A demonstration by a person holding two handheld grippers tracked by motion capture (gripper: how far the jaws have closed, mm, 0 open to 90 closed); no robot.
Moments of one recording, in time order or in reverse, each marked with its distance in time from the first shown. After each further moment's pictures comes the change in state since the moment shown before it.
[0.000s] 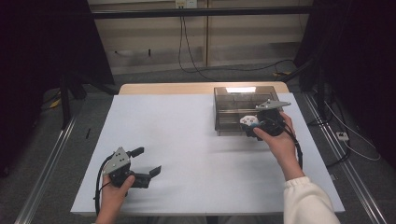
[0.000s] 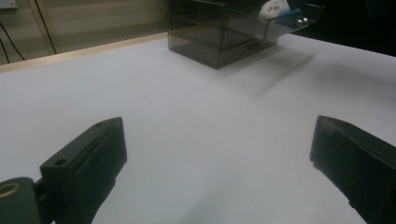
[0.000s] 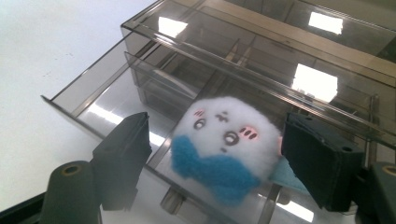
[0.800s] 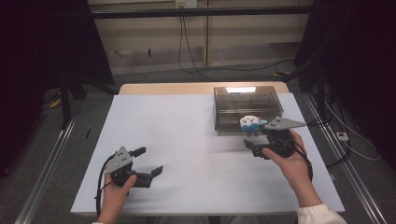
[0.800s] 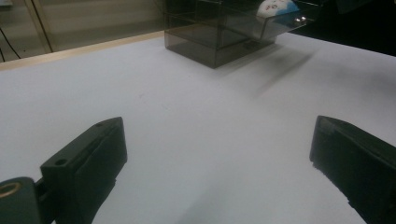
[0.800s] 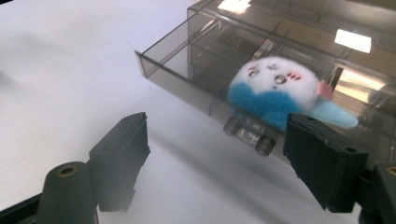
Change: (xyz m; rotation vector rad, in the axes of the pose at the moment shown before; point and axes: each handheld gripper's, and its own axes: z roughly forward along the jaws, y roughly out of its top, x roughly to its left) left arm -0.002 0.001 0.004 0.013 -0.006 -0.001; right arm 0.020 -0.037 -0.045 -0.071 0.097 -0.022
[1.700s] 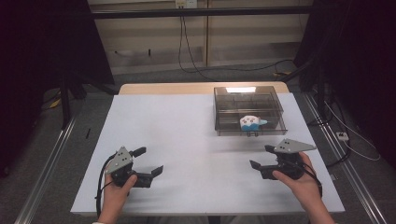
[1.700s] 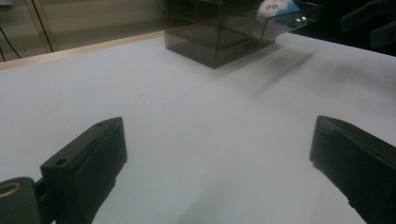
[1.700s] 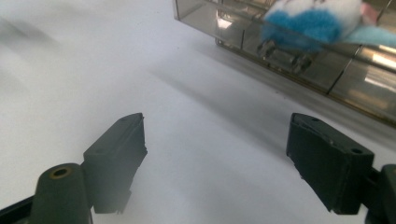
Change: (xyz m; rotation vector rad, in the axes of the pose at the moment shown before) left arm 0.000 0.000 0.001 -0.002 0.001 0.000; right arm 0.004 -0.057 -0.017 -0.020 0.099 -0.022
